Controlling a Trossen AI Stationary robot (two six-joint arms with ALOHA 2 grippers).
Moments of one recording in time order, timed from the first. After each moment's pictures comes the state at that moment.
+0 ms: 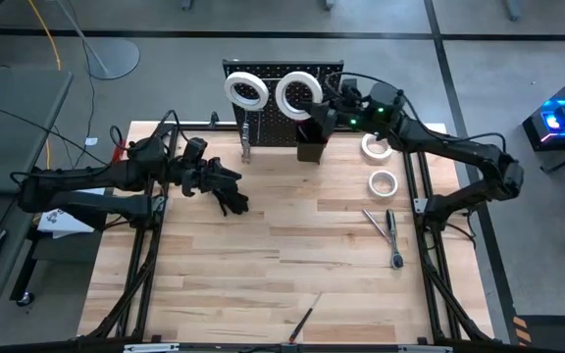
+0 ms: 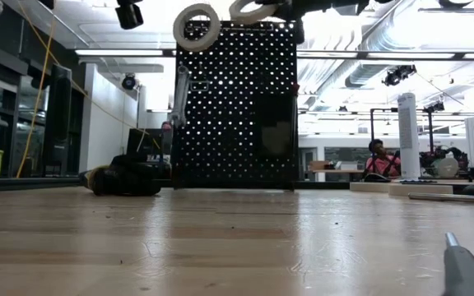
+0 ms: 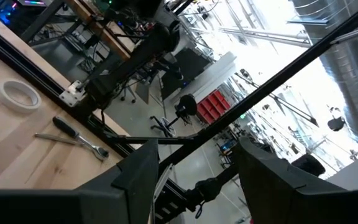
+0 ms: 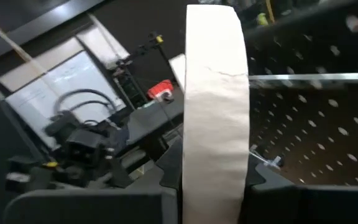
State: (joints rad) left arm 0.18 0.82 0.68 0.23 0.31 -0.89; right arm -0.45 1.38 1.21 0.21 -0.15 0.52
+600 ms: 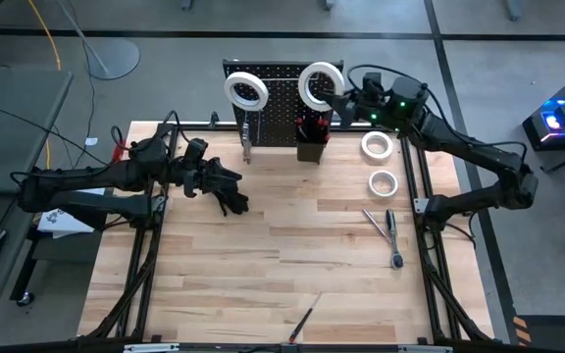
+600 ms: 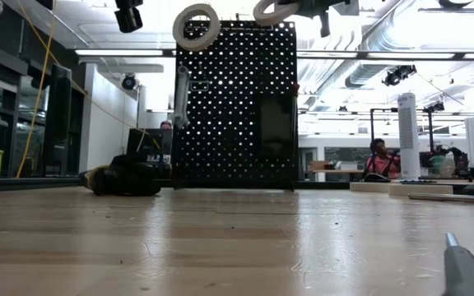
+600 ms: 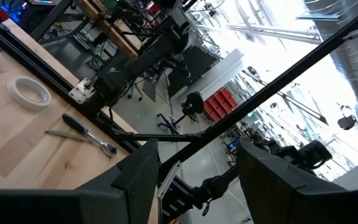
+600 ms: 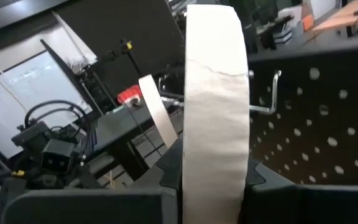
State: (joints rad) left arm 0.17 0.82 0.68 0.20 0.30 -0.87; right arm -0.51 1.23 1.21 0.02 -0.08 0.45
